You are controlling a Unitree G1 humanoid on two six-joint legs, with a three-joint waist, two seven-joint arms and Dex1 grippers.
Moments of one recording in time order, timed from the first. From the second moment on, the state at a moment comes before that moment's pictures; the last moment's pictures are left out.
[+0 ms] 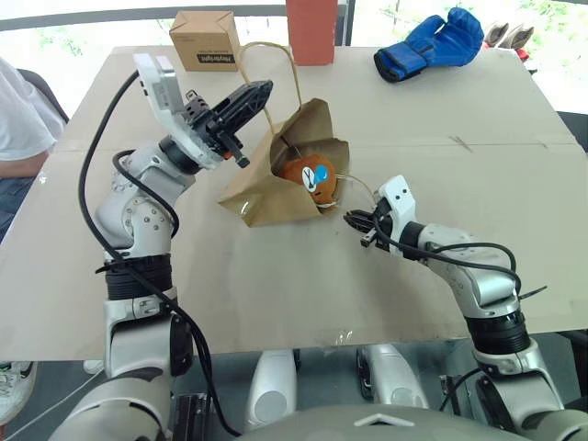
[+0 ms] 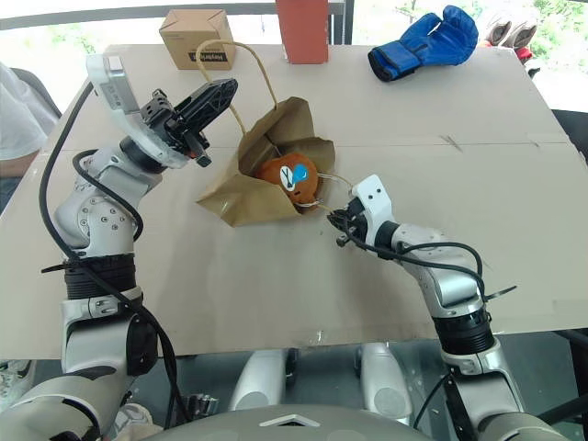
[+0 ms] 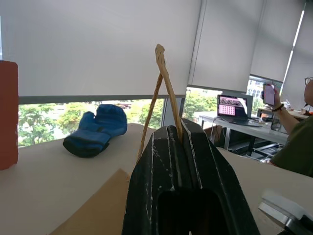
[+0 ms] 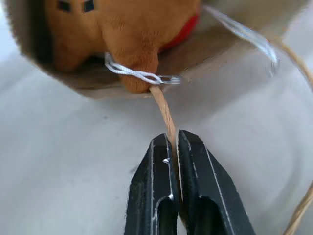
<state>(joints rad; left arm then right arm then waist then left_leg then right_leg) -0.65 0.48 0.25 0.02 -0.73 0.42 -0.88 -0.37 -0.30 0.19 -0.27 0.24 0.72 0.60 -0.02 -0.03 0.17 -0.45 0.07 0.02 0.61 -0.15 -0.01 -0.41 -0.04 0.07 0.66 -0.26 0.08</state>
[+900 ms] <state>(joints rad) -0.42 0.40 0.24 -0.06 -0.70 0.38 -0.76 -0.74 -0.85 0.37 -0.32 -0.23 0.26 0.95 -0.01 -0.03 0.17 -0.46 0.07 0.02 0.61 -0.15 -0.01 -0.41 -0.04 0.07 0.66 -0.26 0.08</state>
